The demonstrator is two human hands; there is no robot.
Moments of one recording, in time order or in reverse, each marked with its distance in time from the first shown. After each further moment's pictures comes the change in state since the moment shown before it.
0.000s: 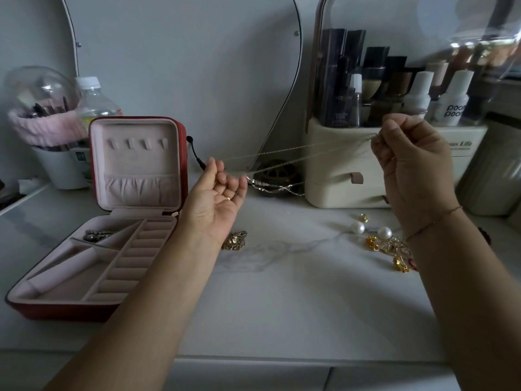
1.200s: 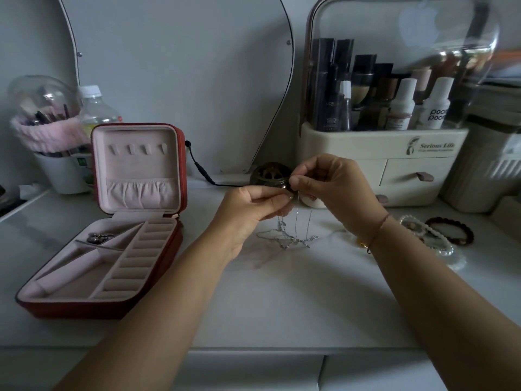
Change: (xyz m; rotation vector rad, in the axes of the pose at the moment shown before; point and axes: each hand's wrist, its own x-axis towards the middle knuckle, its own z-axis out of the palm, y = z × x) left_hand -0.033 -0.023 0.013 0.898 -0.315 0.044; right_hand -0.037 0.016 0.039 -0.534 -0.438 0.146
